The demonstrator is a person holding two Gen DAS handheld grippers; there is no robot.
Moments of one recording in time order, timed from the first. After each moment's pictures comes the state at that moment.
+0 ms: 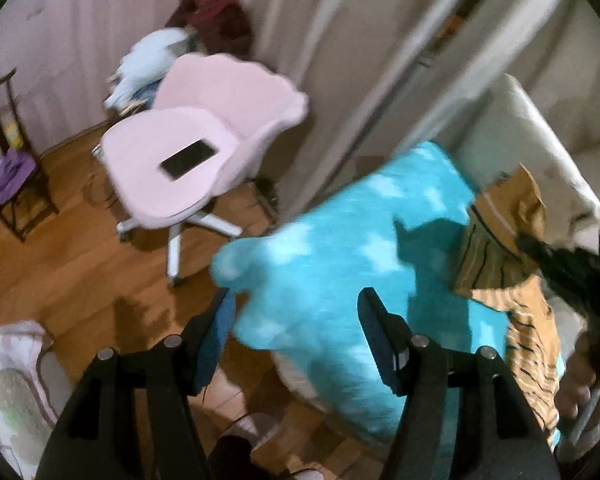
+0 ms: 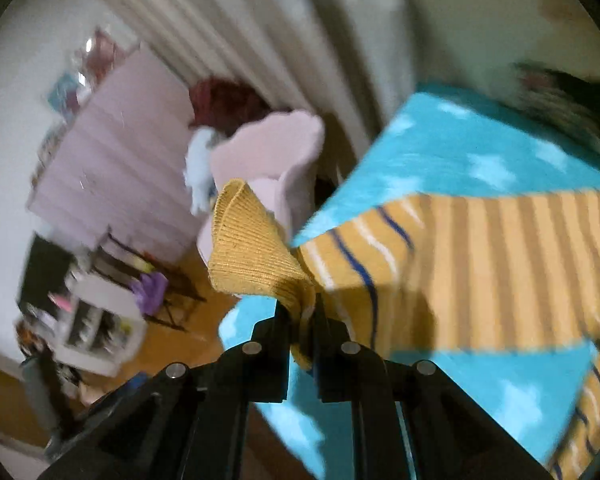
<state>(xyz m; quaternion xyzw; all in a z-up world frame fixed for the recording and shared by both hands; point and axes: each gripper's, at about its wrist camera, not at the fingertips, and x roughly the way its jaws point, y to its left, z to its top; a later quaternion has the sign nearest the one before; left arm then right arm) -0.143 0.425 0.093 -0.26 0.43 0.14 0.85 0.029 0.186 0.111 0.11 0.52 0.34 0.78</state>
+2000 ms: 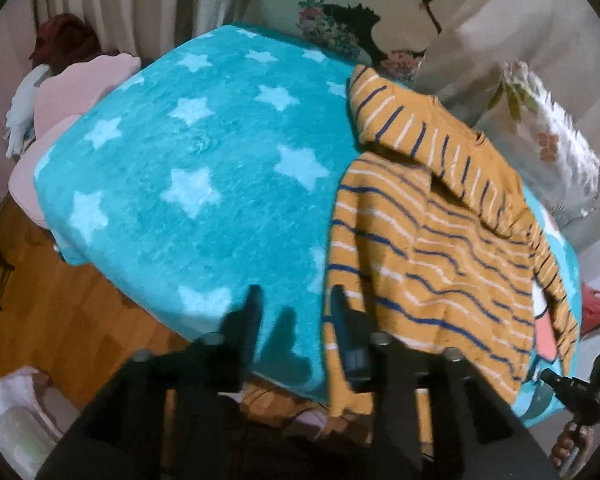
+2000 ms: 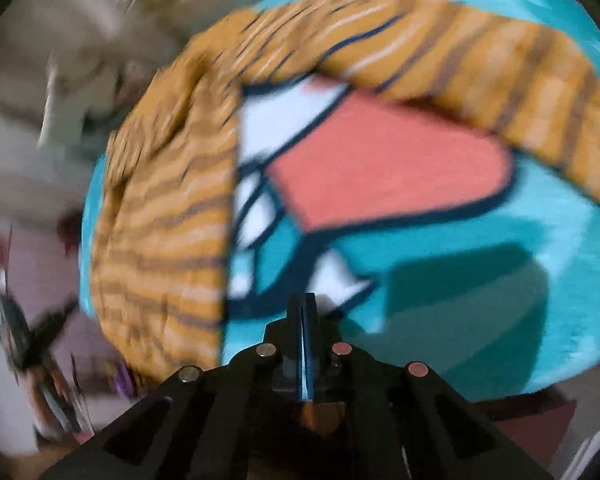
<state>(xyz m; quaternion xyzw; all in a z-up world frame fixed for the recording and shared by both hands) -0.130 0.135 0.072 -0.14 0.51 -0.01 0.85 -0.247 -0.383 -0.003 0.33 0.56 0.02 0.76</state>
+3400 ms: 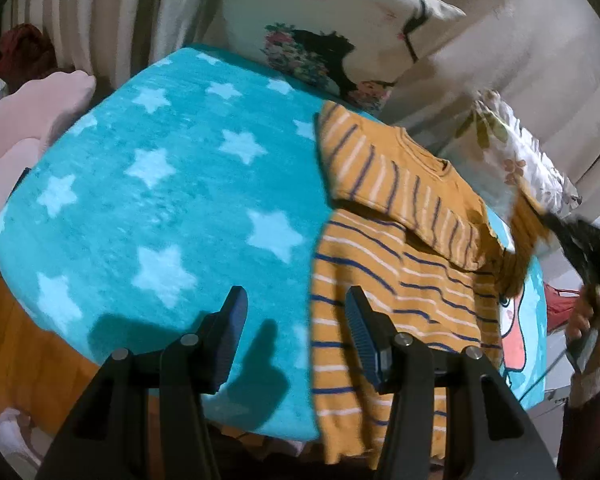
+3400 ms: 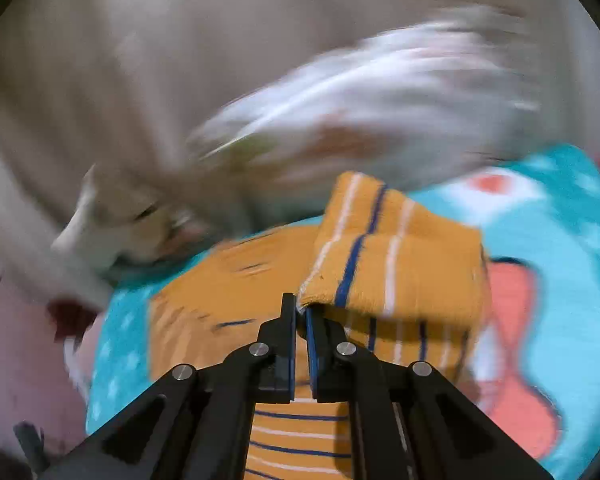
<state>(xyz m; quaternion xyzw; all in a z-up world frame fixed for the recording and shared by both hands) -0.072 0.172 0.084 -0.16 0.49 -0.09 0.85 -0.029 -0.282 0.140 0.24 0.39 0.00 0.89</state>
